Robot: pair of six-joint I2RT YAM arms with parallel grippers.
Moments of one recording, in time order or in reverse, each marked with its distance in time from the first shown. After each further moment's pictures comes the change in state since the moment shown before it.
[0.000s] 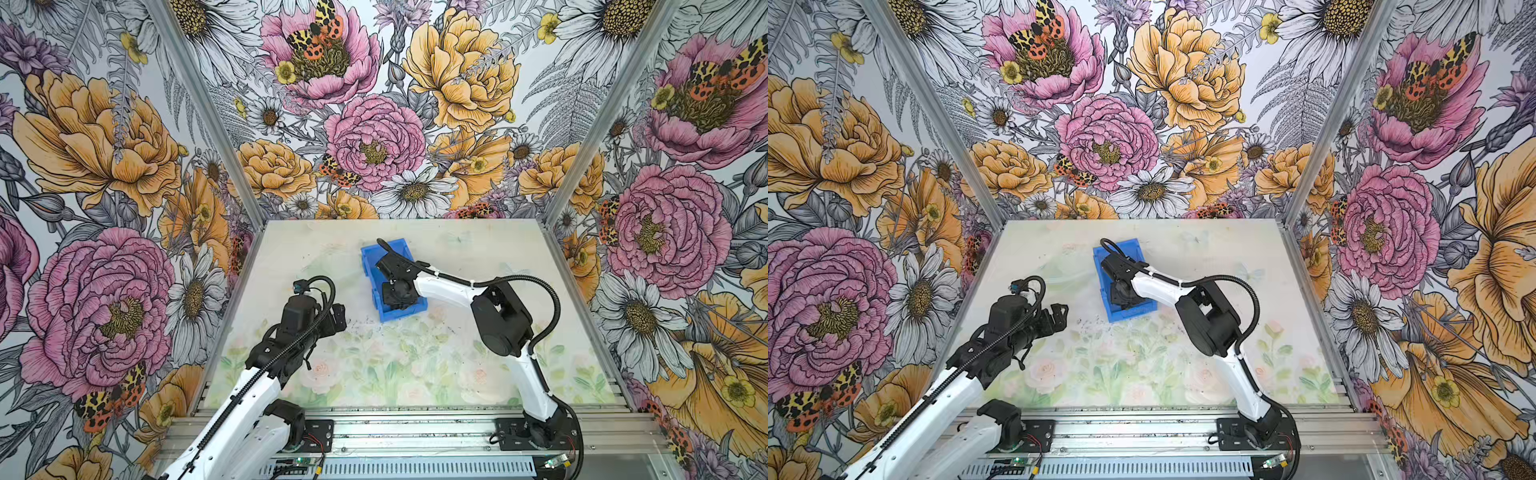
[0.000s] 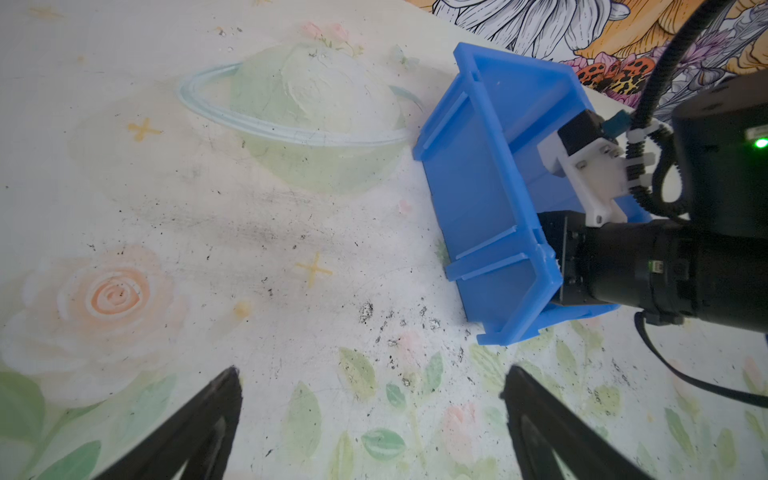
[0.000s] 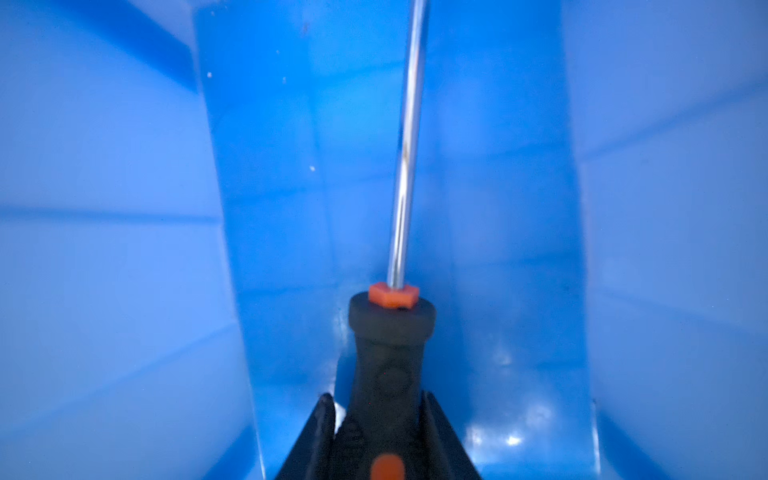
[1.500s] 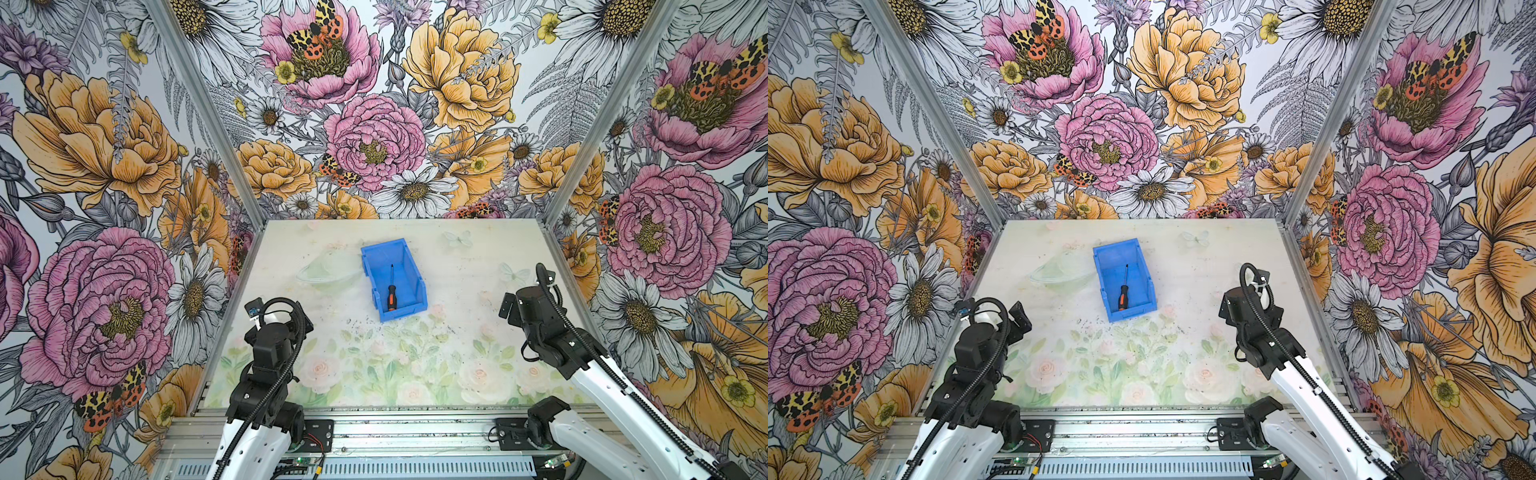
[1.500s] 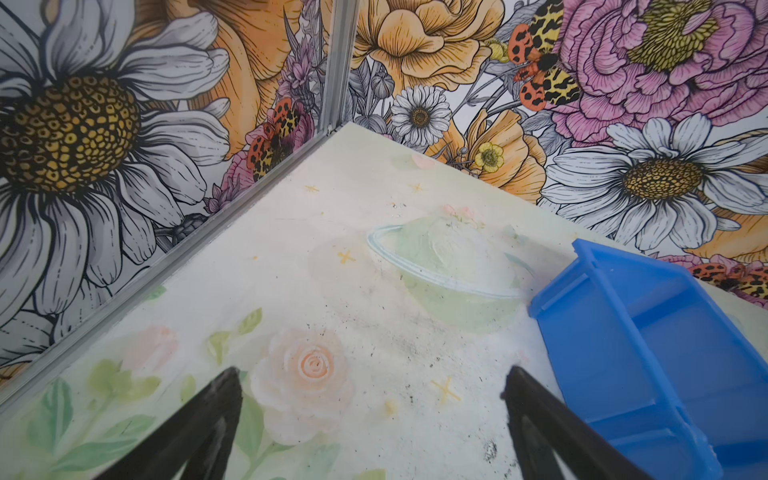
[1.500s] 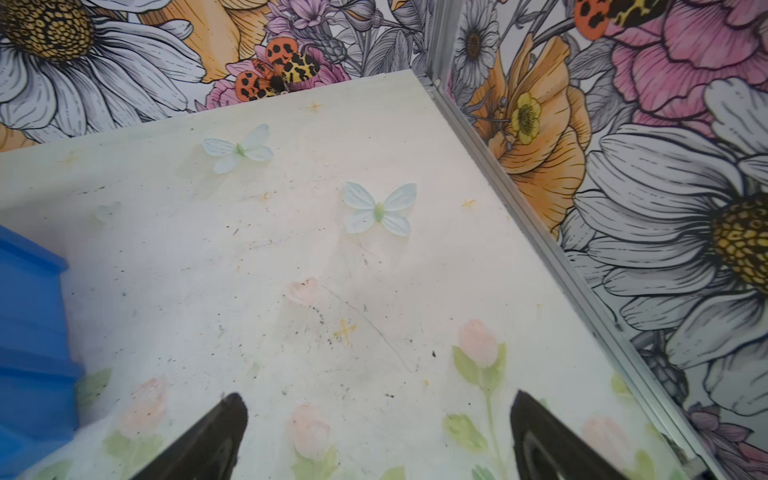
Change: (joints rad) left arm 0.127 -0.443 -0.183 0.067 -0.373 0.142; right arm -0.368 -1.455 -1.088 0.046 0.543 -0.168
